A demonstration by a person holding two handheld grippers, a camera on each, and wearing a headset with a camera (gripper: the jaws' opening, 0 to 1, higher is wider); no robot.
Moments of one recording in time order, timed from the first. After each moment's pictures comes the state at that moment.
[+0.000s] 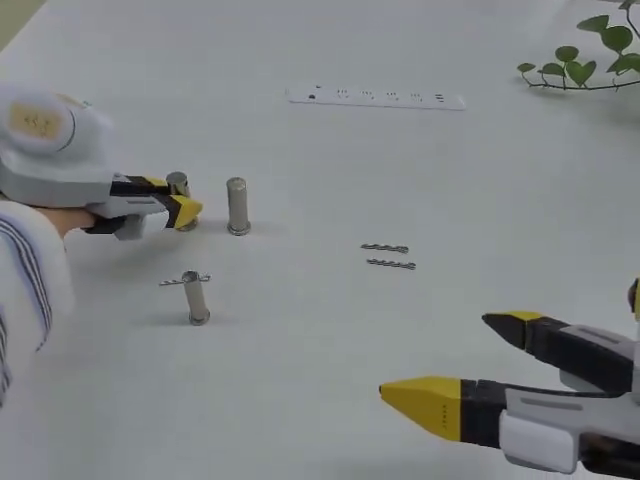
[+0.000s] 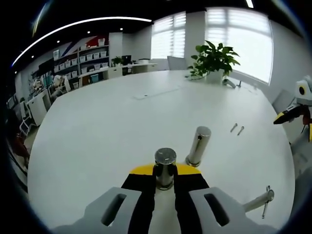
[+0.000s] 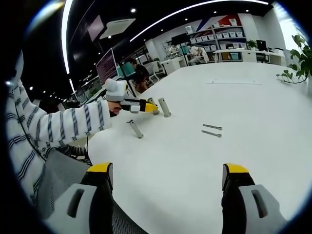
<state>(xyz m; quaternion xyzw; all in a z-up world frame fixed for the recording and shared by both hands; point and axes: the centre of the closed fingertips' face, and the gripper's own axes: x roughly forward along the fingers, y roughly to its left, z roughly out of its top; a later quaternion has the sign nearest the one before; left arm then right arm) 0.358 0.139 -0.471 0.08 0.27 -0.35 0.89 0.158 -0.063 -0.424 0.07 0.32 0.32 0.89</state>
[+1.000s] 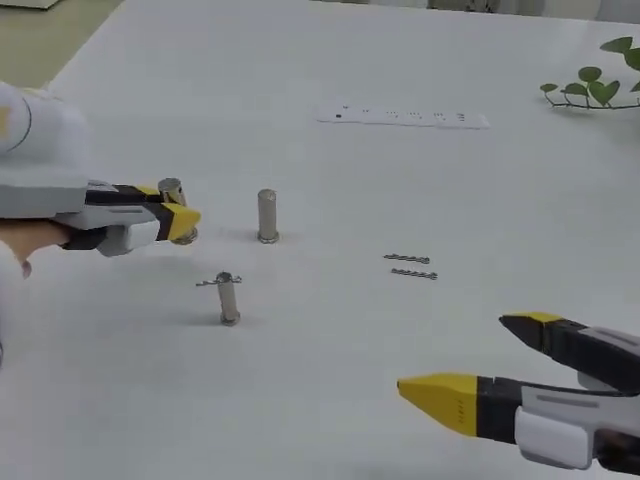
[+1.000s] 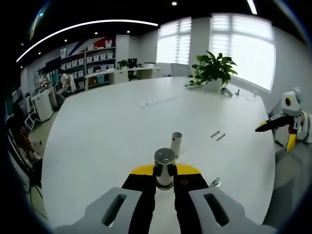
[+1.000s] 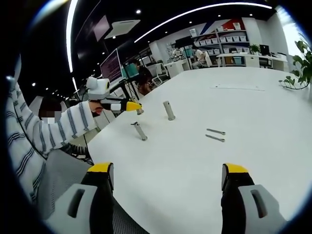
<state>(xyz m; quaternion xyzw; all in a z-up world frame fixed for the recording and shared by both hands) 0.288 0.159 -0.407 0.06 0.26 -0.33 0.91 0.155 -0.057 -0.415 0.06 0.31 0.34 0.89</state>
